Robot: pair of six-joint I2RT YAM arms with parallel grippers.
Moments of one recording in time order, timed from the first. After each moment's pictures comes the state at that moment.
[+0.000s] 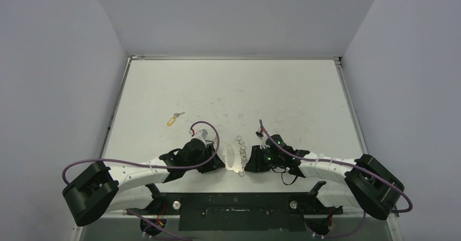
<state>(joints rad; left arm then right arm) -0.89 1.15 0.33 0.07 0.04 -1.09 0.78 1.23 0.33 0.09 -0.31 0.69</state>
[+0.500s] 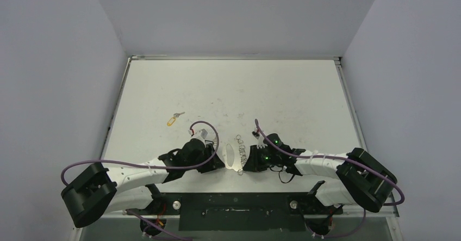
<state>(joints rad) -0.89 1.14 0.33 0.06 0.04 -1.09 0.78 1.33 0.34 0.19 -0.36 0.66</state>
